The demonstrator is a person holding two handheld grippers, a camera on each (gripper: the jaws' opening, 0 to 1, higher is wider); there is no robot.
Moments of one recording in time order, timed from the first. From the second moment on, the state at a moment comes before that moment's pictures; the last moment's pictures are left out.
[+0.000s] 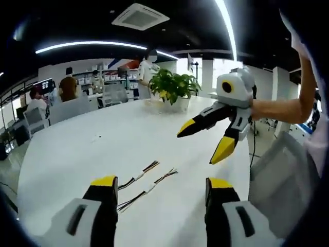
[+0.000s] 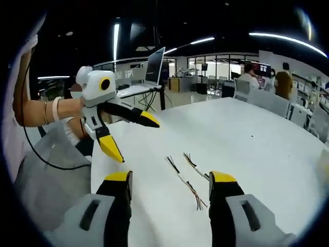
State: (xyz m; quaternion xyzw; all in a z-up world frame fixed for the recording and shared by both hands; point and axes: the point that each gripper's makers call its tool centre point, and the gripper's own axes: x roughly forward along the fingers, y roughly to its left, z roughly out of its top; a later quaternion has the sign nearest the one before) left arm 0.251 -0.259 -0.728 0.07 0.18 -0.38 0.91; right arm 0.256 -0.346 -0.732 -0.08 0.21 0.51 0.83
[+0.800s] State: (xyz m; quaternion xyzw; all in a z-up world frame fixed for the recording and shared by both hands) left arm 0.203 -0.242 -0.712 0.04 0.18 -0.31 0.93; right arm 0.224 -0.390 -0.723 -0.06 0.22 0.44 0.87
